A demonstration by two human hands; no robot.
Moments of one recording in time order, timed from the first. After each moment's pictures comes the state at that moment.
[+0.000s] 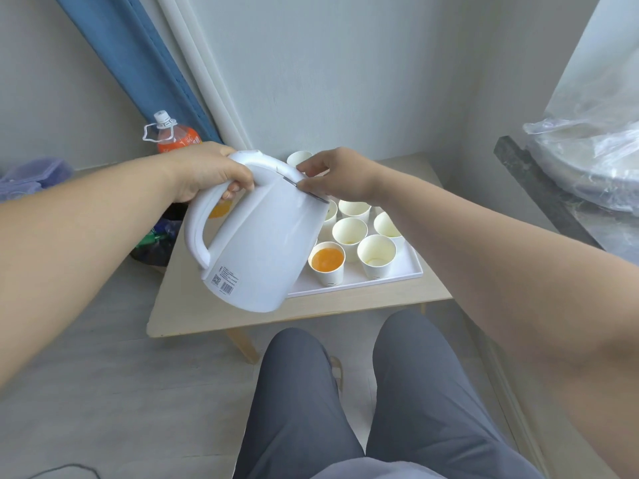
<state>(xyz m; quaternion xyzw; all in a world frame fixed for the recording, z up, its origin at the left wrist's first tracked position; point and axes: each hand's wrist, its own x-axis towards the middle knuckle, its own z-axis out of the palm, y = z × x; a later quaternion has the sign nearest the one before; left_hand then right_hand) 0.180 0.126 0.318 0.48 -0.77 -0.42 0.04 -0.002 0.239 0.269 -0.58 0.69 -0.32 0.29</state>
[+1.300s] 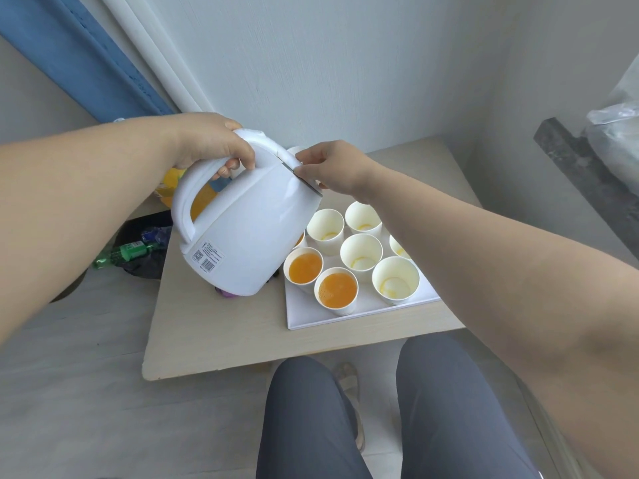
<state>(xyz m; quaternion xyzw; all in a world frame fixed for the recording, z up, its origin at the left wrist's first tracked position) 0.090 0.009 0.316 0.49 -0.80 -0.33 -0.09 -0.059 0.108 0.210 -0.45 0.67 -0.44 0.39</state>
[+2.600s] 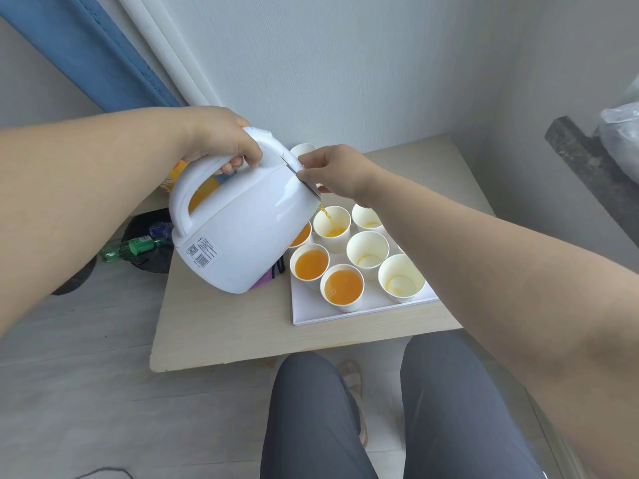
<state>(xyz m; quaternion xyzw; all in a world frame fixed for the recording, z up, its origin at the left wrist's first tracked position) 0.090 0.016 0.322 0.51 -0.81 -0.27 -0.11 -0.045 0.116 0.211 -0.46 0.65 -0.45 0.41</state>
